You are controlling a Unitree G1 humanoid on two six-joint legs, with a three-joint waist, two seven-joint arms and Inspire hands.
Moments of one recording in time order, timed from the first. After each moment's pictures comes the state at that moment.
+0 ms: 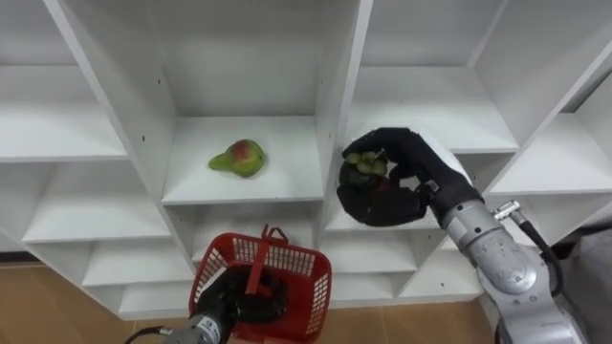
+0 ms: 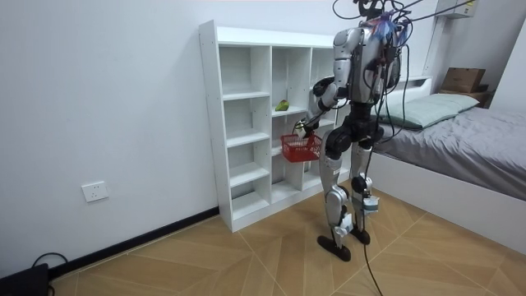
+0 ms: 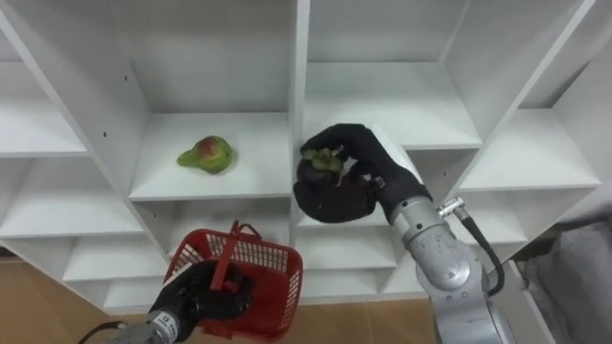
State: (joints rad) left arm 0.09 0.16 -0.18 0.56 -0.16 0.06 -0.17; right arm 0.04 -0.26 0.12 -0.09 -0.28 0.07 0.28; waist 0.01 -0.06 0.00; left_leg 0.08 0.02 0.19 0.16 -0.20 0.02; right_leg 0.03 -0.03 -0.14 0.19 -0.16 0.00
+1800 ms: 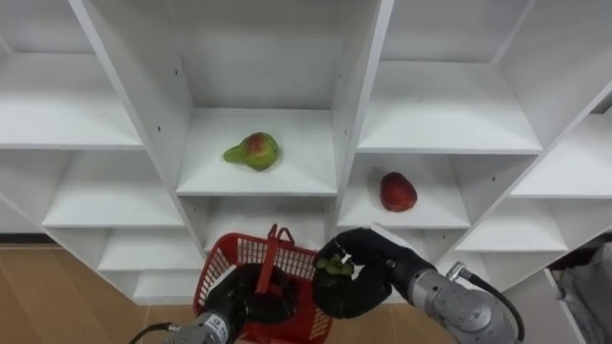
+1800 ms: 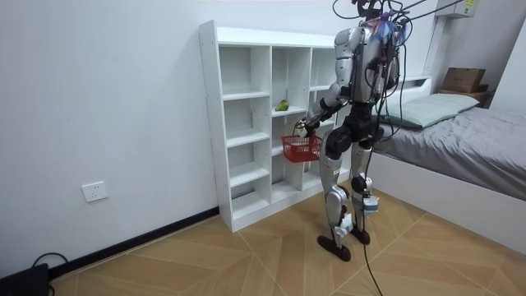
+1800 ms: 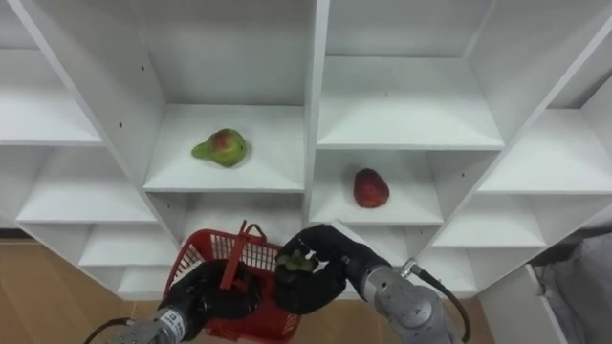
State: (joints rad) left arm 0.10 0.14 -0.20 0.49 -0.16 0.11 -0.21; right arm 0.09 -0.21 0.26 0.12 -0.32 0.20 0.44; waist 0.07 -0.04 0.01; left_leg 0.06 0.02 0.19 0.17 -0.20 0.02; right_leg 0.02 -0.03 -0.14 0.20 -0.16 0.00
